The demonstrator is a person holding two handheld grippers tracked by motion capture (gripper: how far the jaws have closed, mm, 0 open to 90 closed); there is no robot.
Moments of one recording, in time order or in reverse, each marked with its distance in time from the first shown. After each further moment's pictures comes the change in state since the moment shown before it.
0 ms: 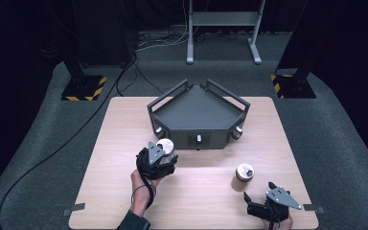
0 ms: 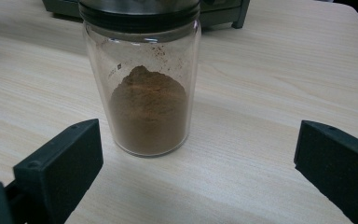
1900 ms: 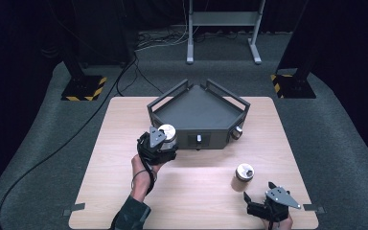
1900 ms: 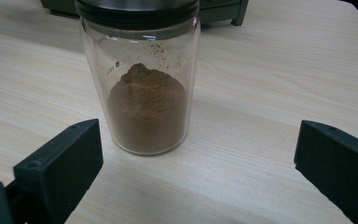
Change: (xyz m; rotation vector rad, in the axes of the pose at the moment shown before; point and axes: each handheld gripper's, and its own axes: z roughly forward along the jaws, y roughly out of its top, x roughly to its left) left arm 0.016 0.042 0.006 -0.013 -0.020 0.021; right arm 0.001 0.002 0.001 0.012 -0.005 -0.003
